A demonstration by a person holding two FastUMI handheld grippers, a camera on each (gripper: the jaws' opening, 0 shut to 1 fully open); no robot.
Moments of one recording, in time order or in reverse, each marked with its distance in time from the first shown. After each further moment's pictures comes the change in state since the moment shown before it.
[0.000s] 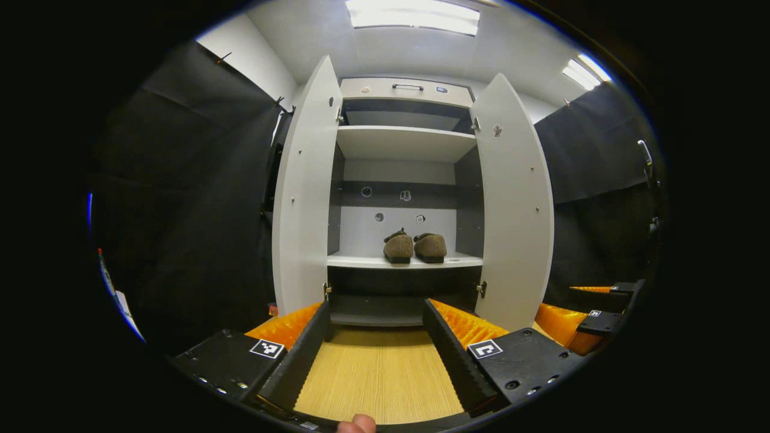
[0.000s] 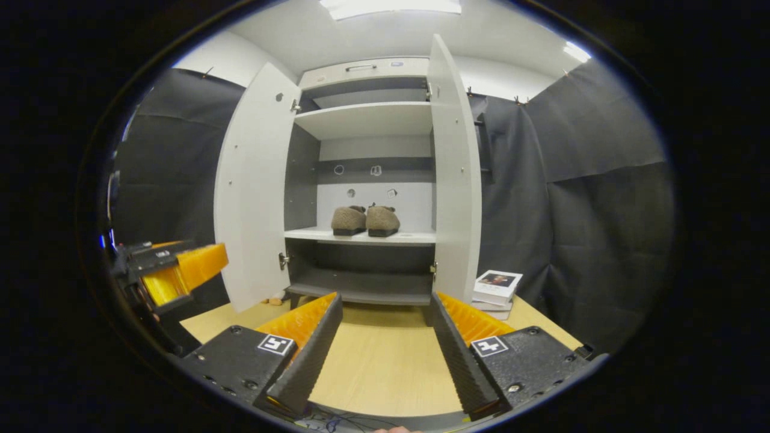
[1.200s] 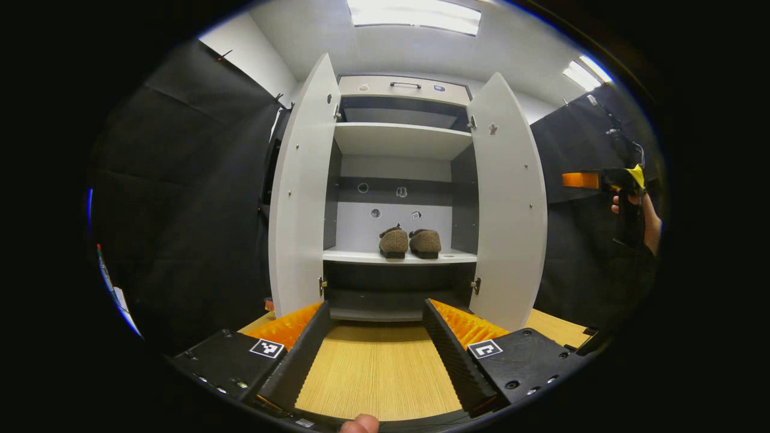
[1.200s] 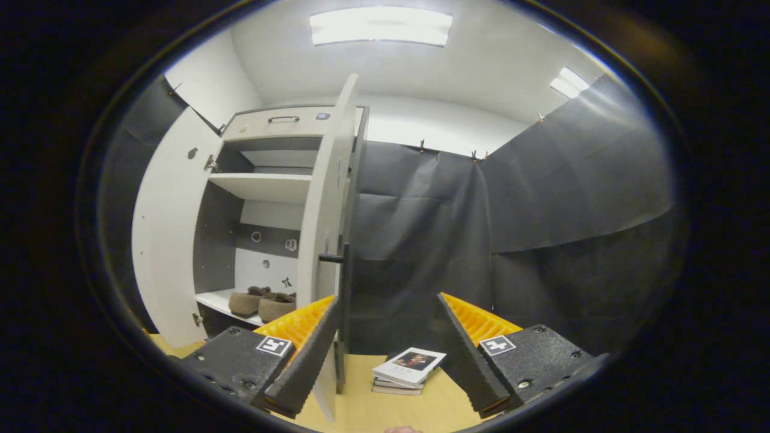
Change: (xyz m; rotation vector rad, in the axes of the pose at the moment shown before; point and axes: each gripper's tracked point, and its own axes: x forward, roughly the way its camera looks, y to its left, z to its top) left arm -0.014 -0.008 -0.010 0.016 -0.001 -0.012; right arm 0.070 -0.201 0.222 -0.104 -0.222 -0.241
